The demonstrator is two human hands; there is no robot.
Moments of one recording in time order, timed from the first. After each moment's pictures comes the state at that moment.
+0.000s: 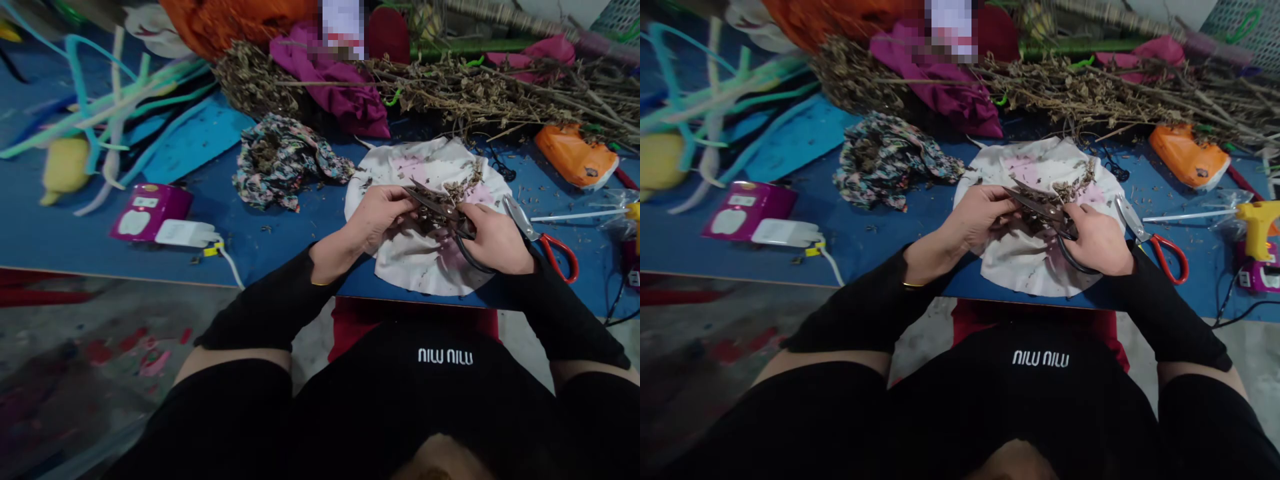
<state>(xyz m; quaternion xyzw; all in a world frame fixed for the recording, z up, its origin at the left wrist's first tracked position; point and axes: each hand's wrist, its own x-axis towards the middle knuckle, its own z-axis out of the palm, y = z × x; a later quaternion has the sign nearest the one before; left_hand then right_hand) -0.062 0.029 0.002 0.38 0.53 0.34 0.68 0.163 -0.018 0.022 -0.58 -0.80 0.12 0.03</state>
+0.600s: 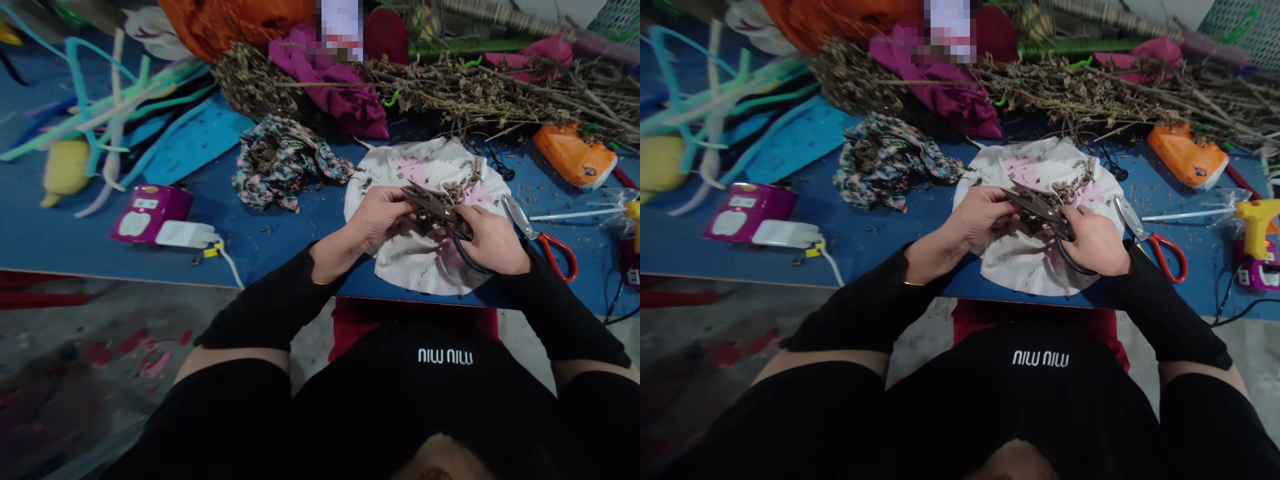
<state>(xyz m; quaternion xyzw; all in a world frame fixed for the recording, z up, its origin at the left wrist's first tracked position) -0.060 0.031 -0.003 0.35 0.52 0.34 0.70 0.160 -0.019 0.023 -0.57 -0.81 0.13 0.02</state>
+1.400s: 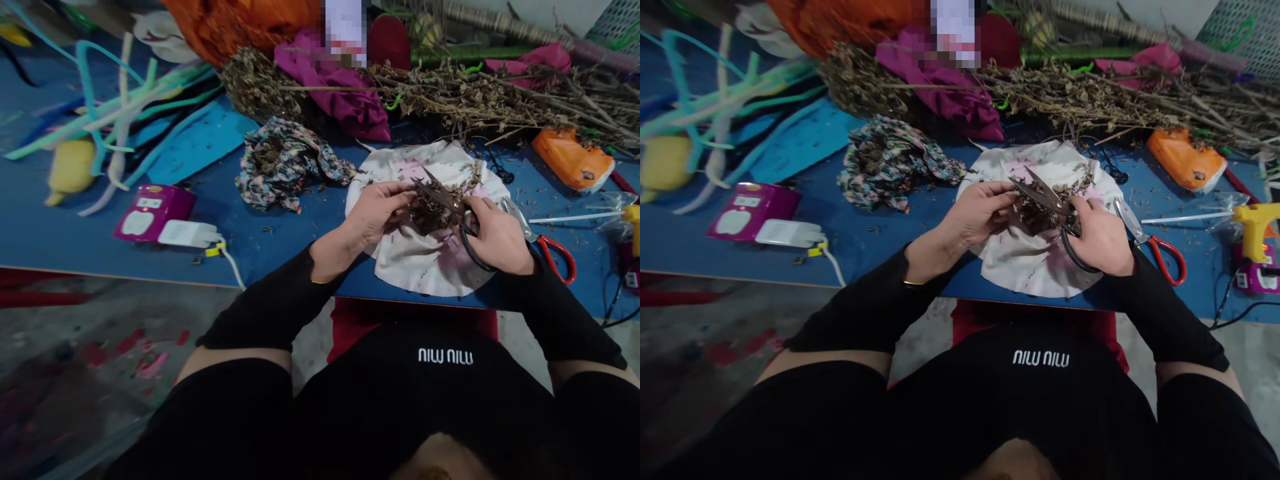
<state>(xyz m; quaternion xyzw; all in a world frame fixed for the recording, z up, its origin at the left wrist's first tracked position) -0.066 0.037 0.003 0.35 0.48 0.39 0.70 0.165 -0.017 0.020 -0.62 -0.78 0.09 0.08</state>
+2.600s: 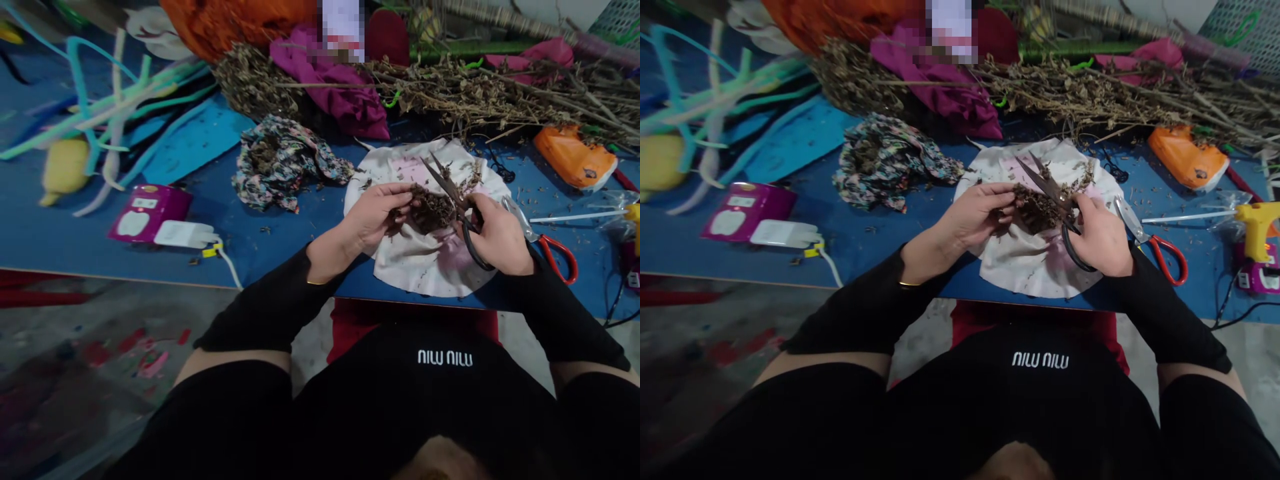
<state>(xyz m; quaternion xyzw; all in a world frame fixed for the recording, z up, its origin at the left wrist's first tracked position) -0.064 0.036 0.006 0.31 0.45 0.39 0.74 0.165 -0.017 0.021 -0.63 -0.76 0.13 0.12</state>
